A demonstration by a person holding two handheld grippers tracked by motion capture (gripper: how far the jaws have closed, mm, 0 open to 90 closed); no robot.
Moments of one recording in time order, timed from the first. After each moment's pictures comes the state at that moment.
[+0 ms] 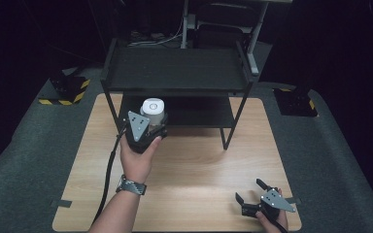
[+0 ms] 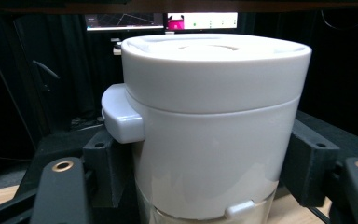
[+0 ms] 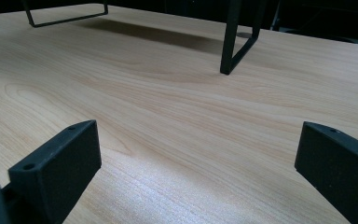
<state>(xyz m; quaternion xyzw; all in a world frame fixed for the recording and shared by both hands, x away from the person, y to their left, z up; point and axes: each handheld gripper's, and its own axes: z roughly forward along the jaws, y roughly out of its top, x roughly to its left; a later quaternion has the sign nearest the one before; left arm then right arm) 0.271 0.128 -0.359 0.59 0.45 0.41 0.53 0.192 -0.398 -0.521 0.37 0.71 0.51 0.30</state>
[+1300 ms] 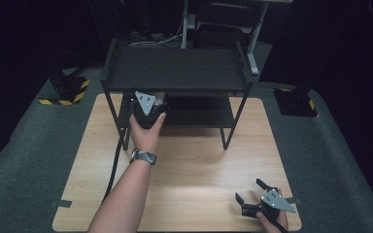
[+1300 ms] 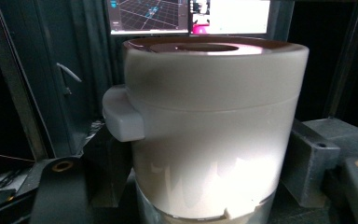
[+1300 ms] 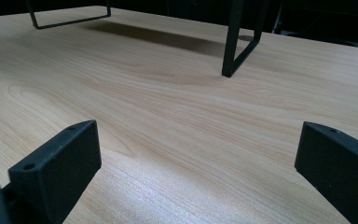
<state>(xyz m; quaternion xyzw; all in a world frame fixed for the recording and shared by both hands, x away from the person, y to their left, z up) 0.351 0.110 -0.382 0.56 0.47 0.44 0.52 0.192 -0.400 -0.523 0.36 0.71 0.52 0.30</state>
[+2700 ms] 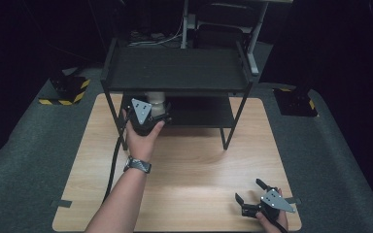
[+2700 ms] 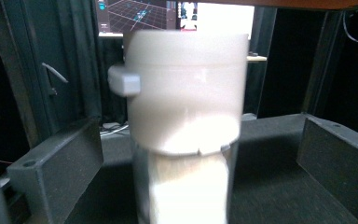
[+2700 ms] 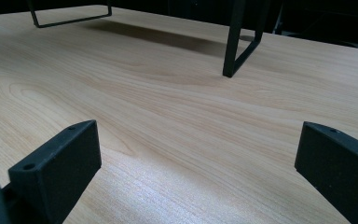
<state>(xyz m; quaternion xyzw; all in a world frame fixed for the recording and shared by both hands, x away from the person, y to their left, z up) 0.319 0.129 -0.395 0.56 0.45 0.42 0.55 0.192 -0.399 -0.523 0.36 0.72 0.52 0.30</state>
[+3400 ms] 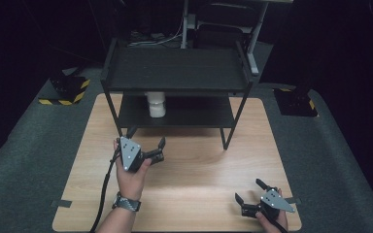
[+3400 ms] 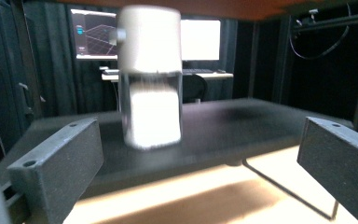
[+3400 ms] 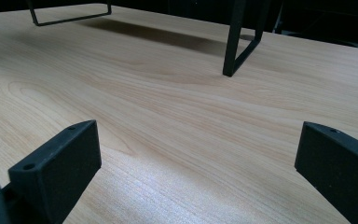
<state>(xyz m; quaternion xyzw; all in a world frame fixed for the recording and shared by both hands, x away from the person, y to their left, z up) 0.228 0.162 -0.461 0.56 0.40 0.42 0.59 0.192 -0.398 -0.522 0.36 0.72 0.52 0.30</state>
